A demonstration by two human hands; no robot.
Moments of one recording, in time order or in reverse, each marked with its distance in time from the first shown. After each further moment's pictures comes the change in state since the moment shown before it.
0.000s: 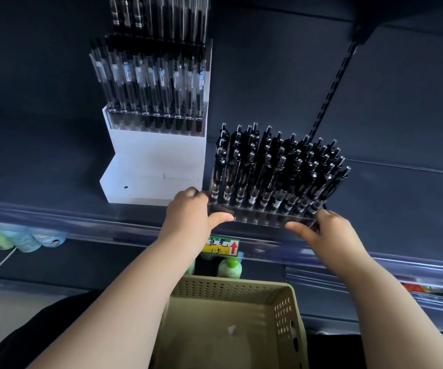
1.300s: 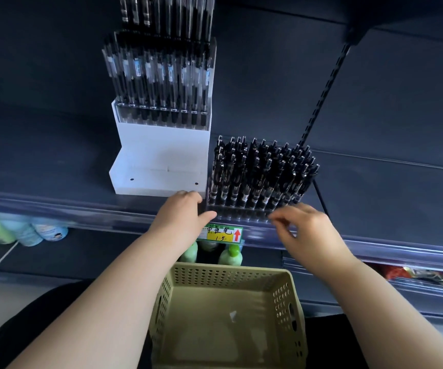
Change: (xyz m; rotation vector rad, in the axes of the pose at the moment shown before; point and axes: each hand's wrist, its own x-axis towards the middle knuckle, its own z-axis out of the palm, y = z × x) left_hand -0.019 -0.028 -0.007 -0.107 -0.132 -0.036; right_hand -0.044 -0.049 -0.001 0.074 0.122 -0.437
